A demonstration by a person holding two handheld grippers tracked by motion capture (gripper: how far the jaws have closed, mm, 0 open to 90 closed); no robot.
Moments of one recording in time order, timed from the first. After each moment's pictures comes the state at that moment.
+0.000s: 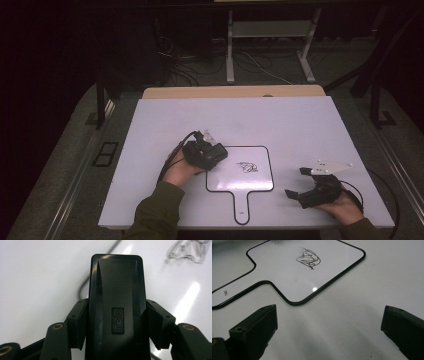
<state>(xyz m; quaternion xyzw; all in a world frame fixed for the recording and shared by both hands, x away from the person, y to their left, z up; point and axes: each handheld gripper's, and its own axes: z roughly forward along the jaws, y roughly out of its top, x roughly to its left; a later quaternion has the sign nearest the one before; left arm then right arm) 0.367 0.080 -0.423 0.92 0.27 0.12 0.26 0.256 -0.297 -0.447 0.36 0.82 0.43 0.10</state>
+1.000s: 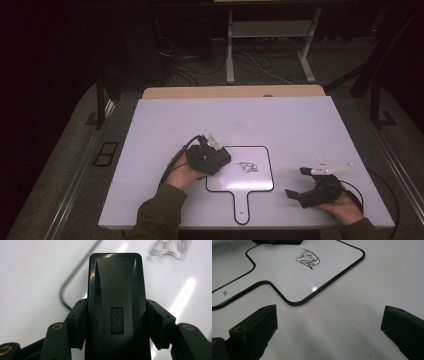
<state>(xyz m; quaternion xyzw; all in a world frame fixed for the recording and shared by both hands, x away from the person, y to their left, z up) 0.342 0.066 -0.423 0.93 0.25 0.09 0.25 0.256 -0.298 -0.447 0.36 0.82 0.43 0.10</state>
